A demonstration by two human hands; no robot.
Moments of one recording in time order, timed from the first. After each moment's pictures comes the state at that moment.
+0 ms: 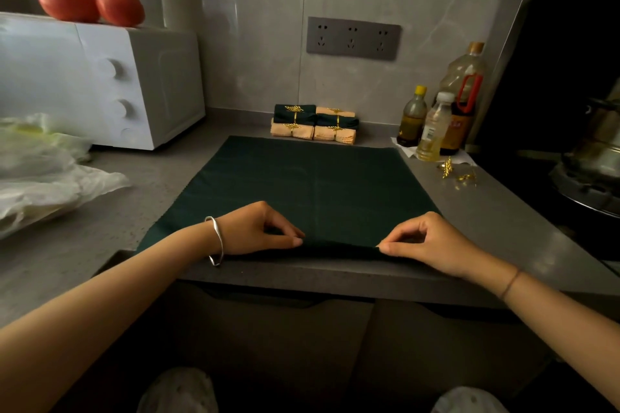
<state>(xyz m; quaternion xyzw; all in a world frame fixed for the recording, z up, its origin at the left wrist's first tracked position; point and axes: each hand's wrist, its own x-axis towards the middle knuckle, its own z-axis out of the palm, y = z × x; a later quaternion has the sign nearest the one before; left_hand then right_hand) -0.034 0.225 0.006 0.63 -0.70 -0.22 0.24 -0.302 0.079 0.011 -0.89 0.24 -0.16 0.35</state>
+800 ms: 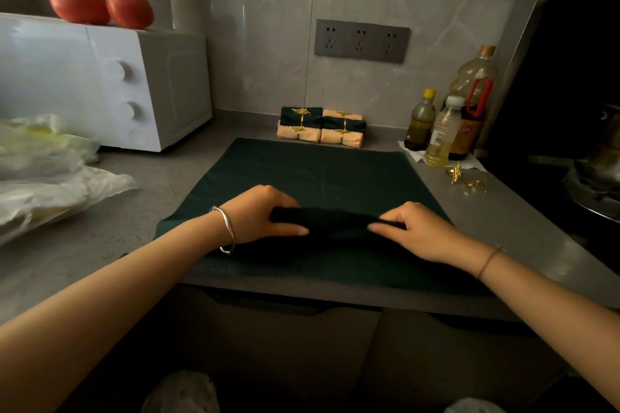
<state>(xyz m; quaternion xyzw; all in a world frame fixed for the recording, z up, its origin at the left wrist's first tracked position) -0.025 0.217 0.023 0.64 -0.74 -0.05 0.20 -0.261 0.070 0.026 -0.94 0.24 -0.09 0.21</state>
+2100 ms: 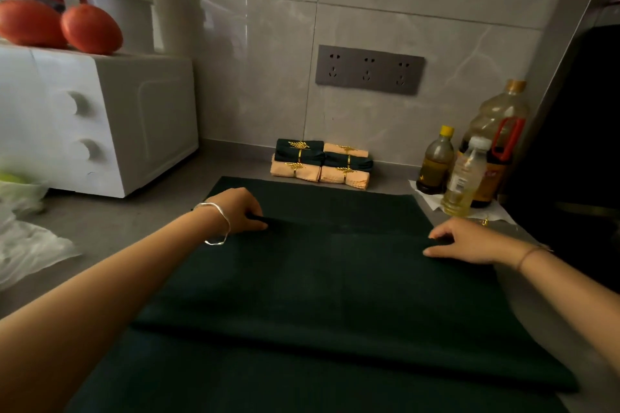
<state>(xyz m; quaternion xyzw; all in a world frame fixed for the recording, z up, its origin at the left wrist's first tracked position) 0.093 0.092 0.040 0.81 -0.57 -0.09 0.09 -0.238 -0.115 0.047 -0.92 0.36 0.04 0.16</state>
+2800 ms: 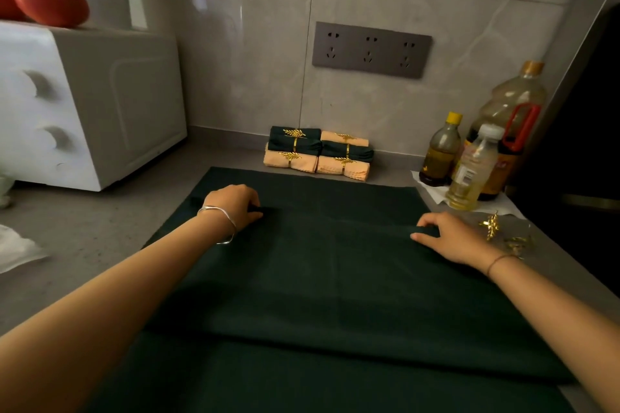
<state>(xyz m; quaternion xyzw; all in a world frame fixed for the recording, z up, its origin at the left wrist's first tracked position) 0.096 0.053 0.011 0.86 -0.50 -0.02 0.09 -0.211 -0.148 0.003 -0.90 0.41 -0.09 0.12</state>
